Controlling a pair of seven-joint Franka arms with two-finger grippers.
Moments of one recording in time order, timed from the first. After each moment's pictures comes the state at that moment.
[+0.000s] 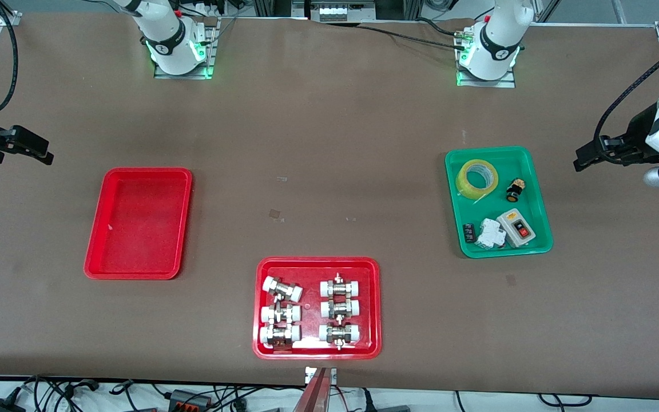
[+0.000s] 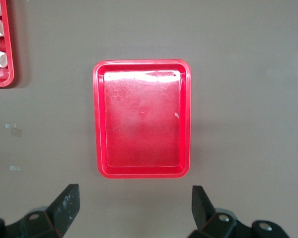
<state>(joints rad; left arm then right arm) 0.01 0.06 -0.01 -1.61 -0.02 1.64 -0.15 -0.01 0.06 -0.04 -1.59 -0.01 1.66 -0.03</state>
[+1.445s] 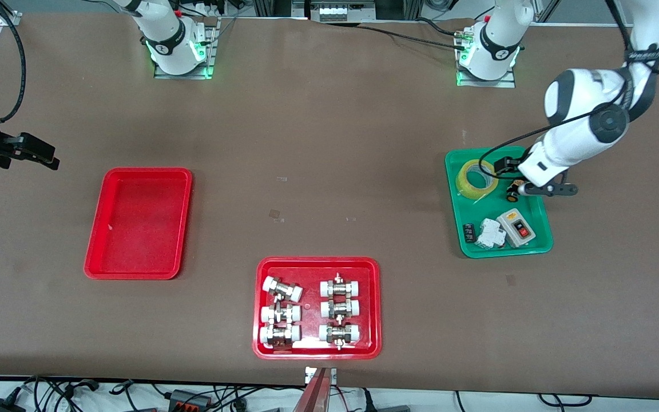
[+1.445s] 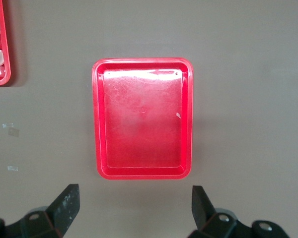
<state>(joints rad) 0.04 0.11 -0.10 -2.36 -0.02 2.33 -0.03 -0.01 0.09 -0.04 -1.59 -0.01 1.68 -0.03</state>
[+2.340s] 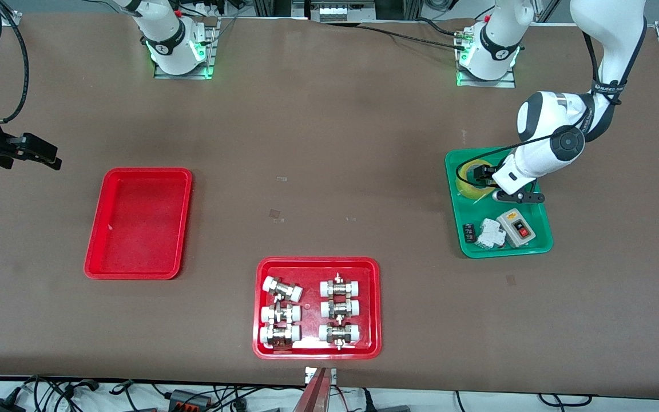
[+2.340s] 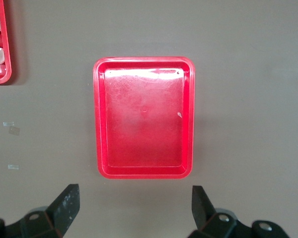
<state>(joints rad) 0.04 0.24 -0.13 -2.39 -0.02 2.45 -0.03 -0.01 0.09 -0.04 -1.60 -0.01 1.68 -0.03</state>
